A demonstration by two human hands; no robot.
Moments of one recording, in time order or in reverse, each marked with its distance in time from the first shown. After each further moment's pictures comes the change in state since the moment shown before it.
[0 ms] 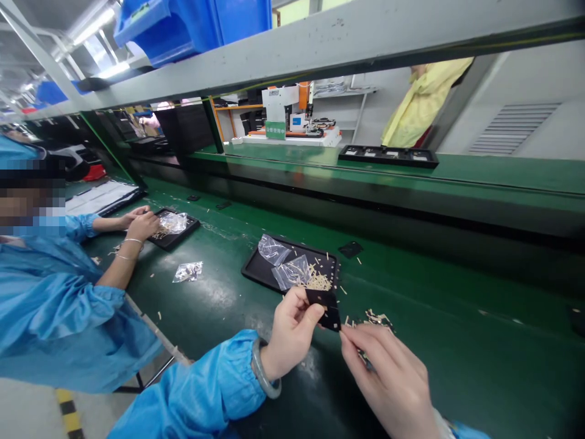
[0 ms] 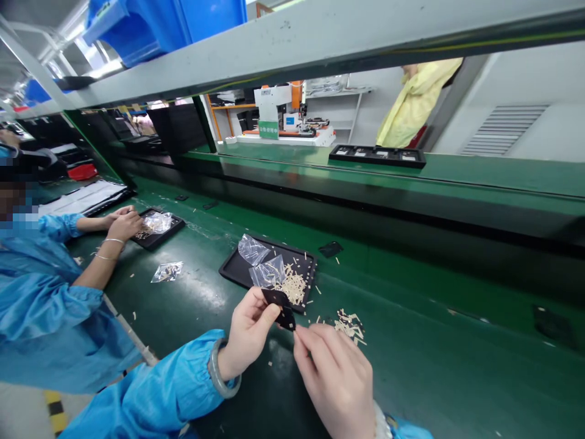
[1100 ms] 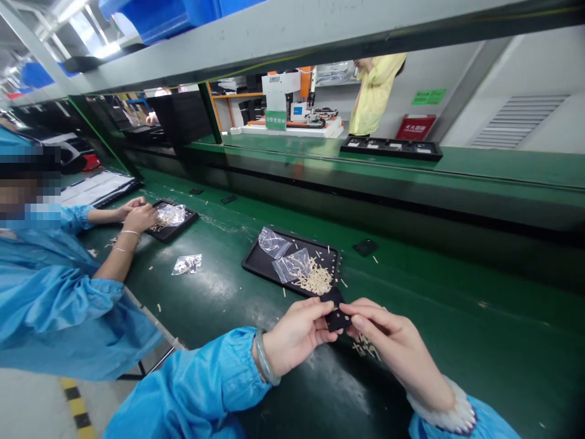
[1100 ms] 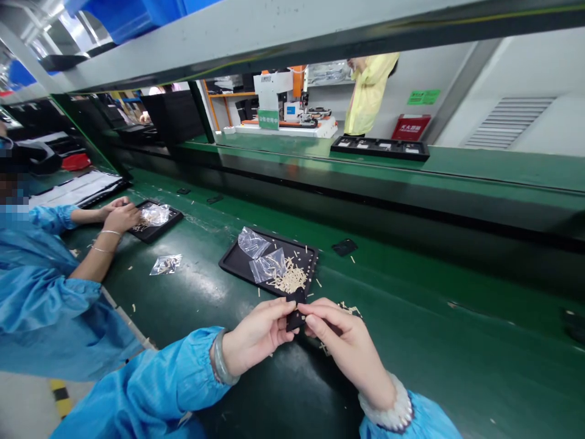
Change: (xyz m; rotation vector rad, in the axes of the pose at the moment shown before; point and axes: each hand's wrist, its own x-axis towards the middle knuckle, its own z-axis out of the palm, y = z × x) left_hand 0.007 -0.010 0.005 -0.634 -0.018 -0.816; right_hand 0.014 0.034 0.001 0.841 -0.329 0.565
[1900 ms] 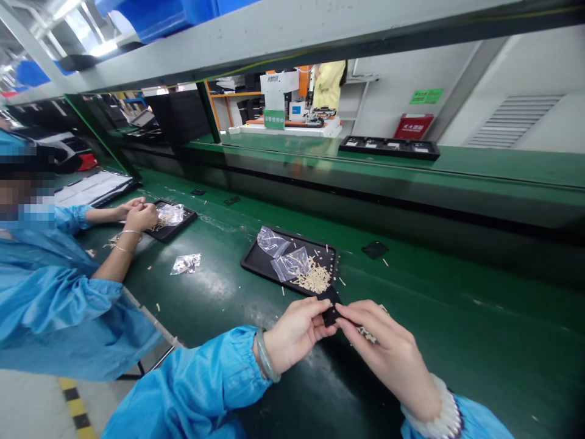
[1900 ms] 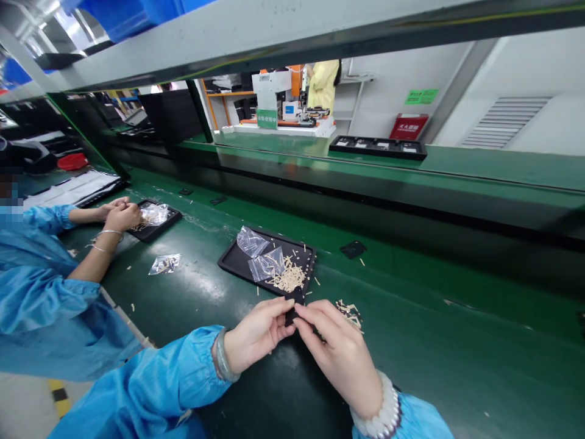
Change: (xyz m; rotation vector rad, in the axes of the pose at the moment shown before) left_hand 0.004 -0.003 0.000 -0.058 0.035 0.022; right_hand -0.009 0.000 0.010 -0.563 0.099 -0.440
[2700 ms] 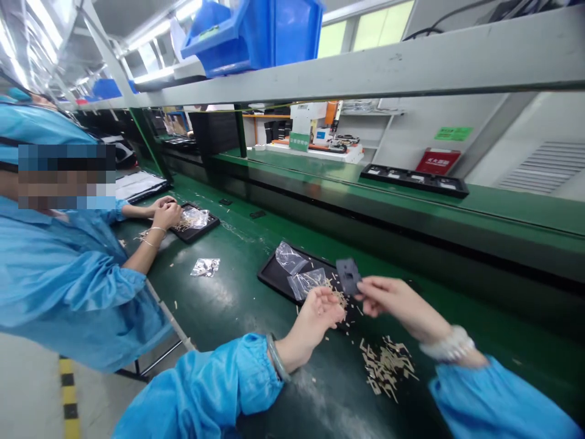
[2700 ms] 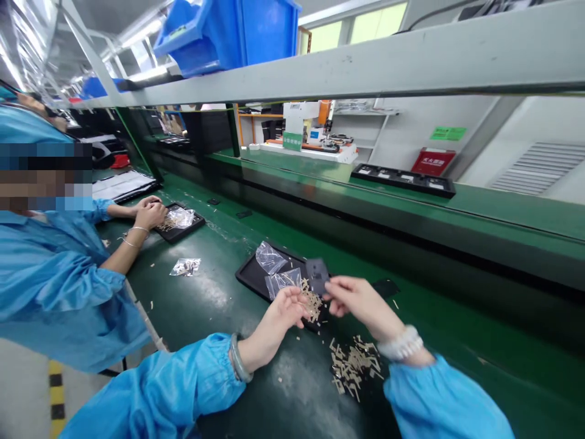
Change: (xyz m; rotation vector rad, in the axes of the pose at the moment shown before) left_hand 0.015 0.012 -0.002 0.343 -0.064 0.535; right_hand 0.095 0.055 -0.012 0.569 -0.274 0.850
